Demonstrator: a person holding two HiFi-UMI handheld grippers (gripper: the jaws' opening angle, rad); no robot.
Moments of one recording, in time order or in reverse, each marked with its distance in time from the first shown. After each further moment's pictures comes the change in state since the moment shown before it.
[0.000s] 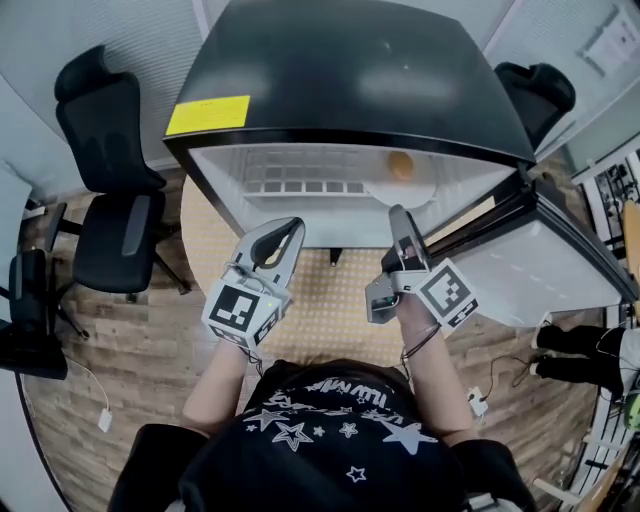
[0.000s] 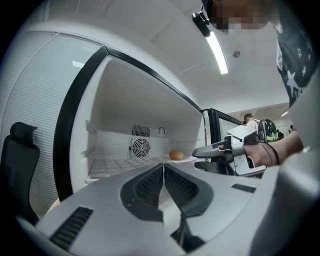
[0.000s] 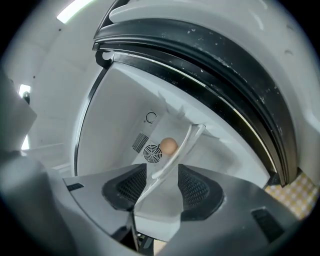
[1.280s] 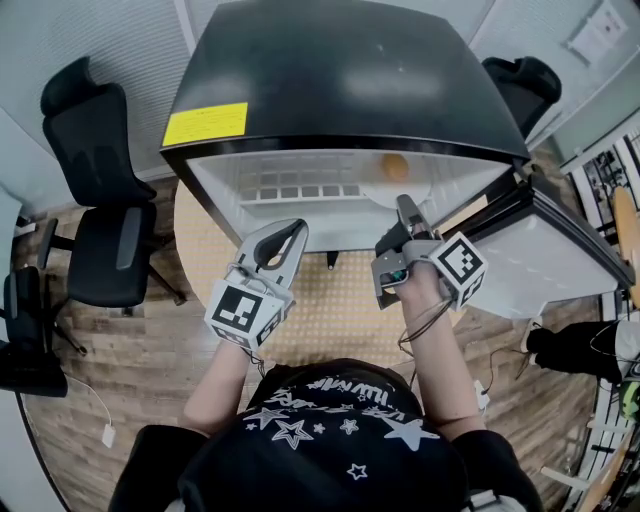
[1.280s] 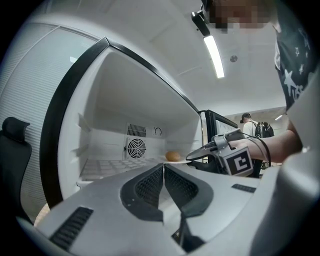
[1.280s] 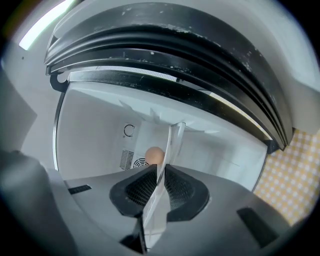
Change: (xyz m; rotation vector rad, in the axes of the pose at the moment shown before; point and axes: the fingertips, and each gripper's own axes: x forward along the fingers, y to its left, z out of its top) left arm 0.009 -0.001 -0.001 -0.009 -0.017 -0.069; right arm 0.018 -0.027 0.017 0.335 -0.071 -0.113
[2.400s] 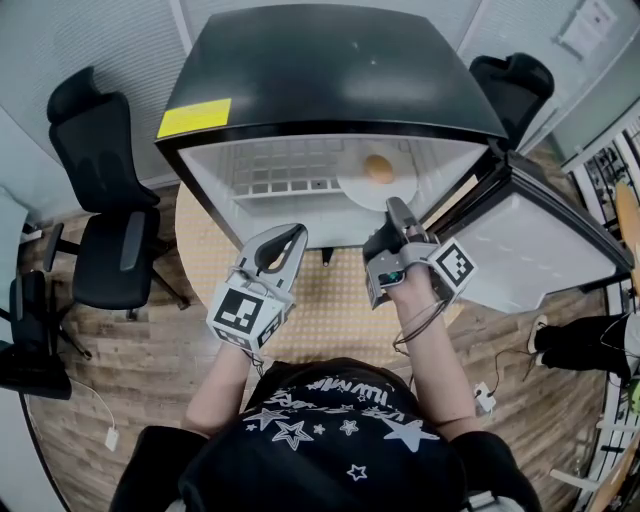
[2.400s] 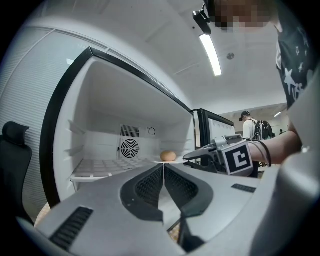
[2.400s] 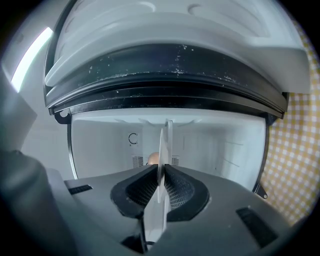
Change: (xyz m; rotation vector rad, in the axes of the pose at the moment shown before) left arm -0.005 -0.030 0.001 0.026 0.012 -0.003; right arm -0.020 -0.004 -0.002 0.252 -0.004 0.136
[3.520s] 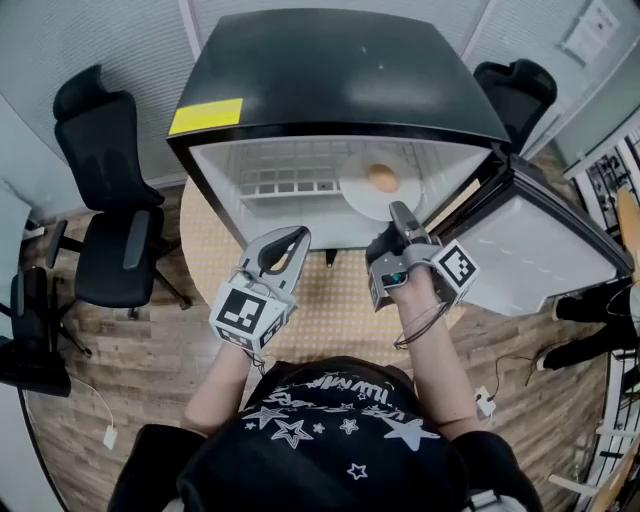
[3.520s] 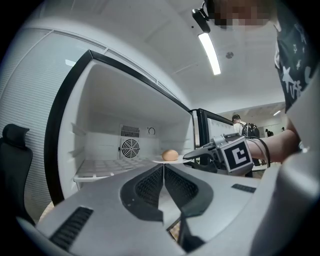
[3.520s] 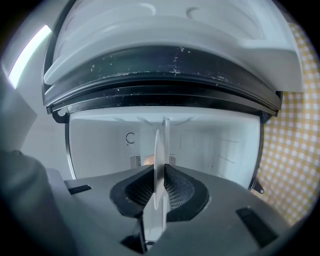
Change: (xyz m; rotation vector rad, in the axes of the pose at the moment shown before) left arm -0.007 0.001 -0.001 0.011 0.010 0.000; right arm -0.003 -0.004 -0.005 0.024 0.000 -0.046
